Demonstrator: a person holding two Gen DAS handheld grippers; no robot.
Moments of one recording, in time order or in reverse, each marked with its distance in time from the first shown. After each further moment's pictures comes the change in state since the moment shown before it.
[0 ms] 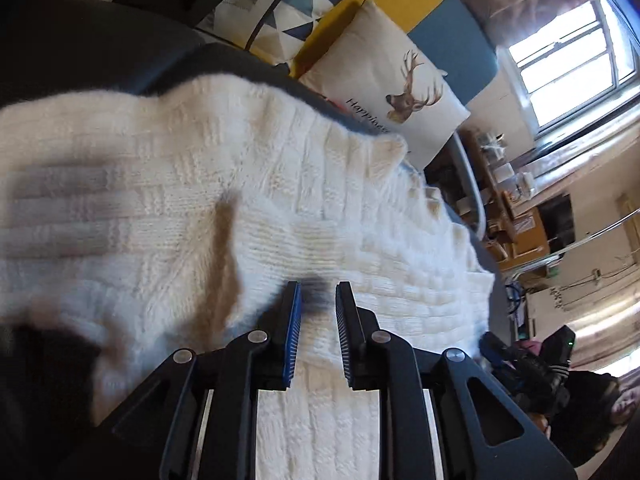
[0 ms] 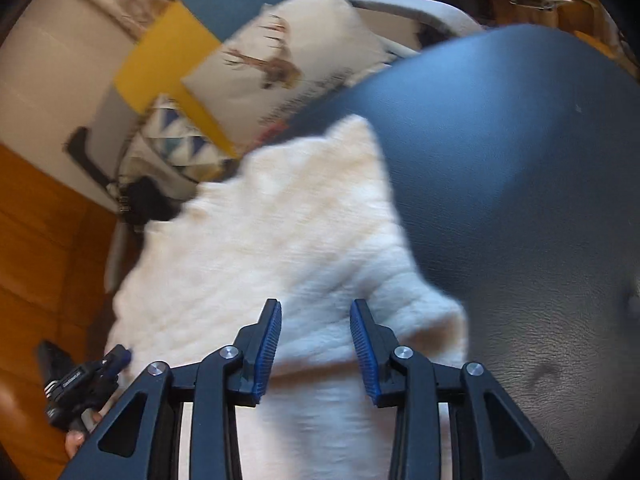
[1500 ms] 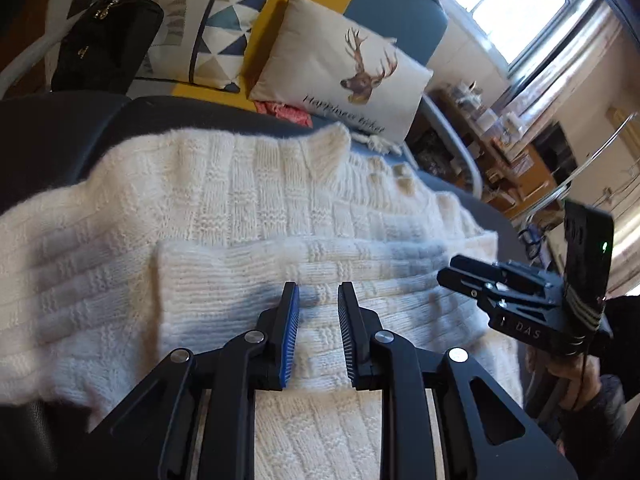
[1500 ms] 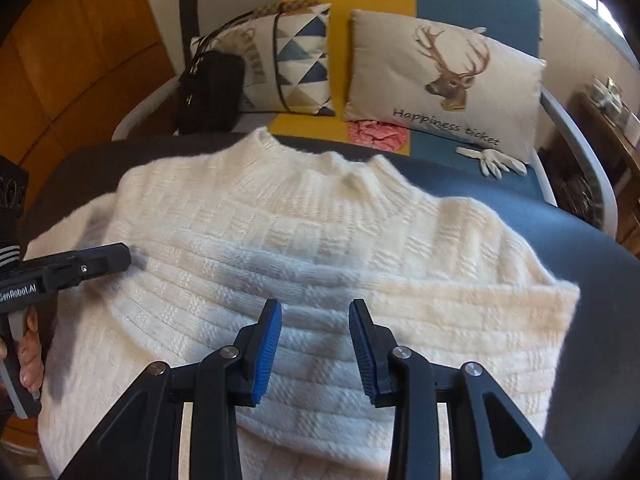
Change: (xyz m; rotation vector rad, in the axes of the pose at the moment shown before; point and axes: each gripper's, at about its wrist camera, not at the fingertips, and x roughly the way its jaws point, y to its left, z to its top) left arm 0.017 -0.047 0.002 0.300 0.039 0.086; right arm 0.072 0.172 -0.007 -0.747 0.125 -0.145
